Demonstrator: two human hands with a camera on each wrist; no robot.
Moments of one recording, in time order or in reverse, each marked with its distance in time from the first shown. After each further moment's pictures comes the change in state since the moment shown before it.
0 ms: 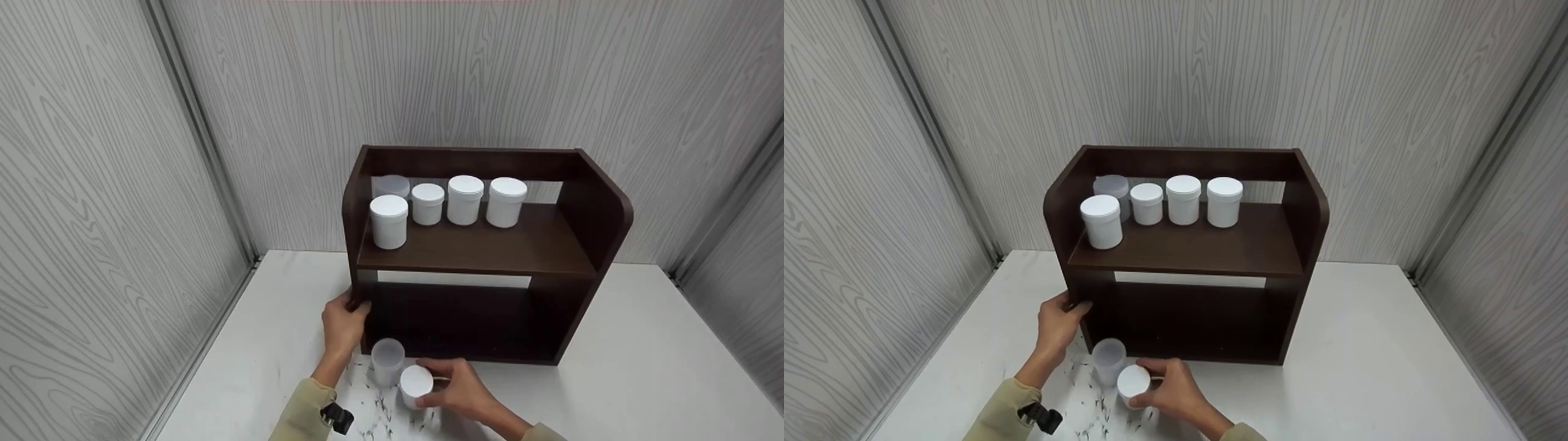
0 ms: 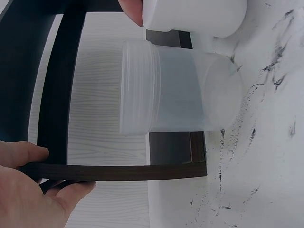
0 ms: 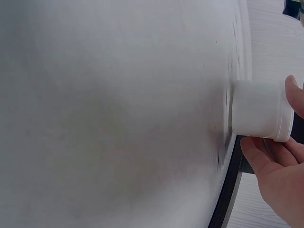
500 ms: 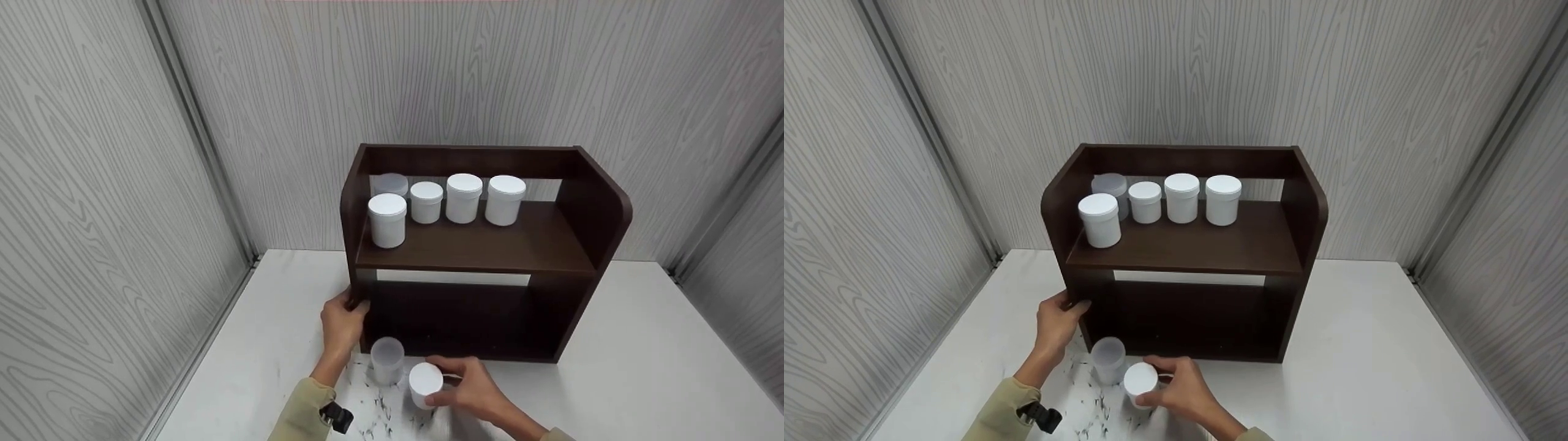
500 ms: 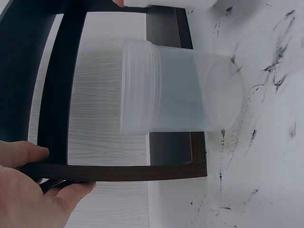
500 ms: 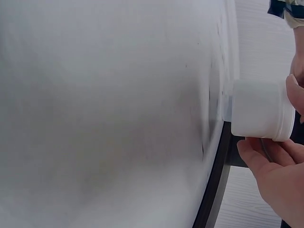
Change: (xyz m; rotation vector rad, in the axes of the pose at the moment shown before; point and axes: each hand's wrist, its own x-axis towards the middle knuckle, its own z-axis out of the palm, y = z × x) left_hand -0.002 0.000 -0.001 0.005 0.020 0.013; right_hand -0.016 -0.015 -0.012 -0.025 0.043 0.028
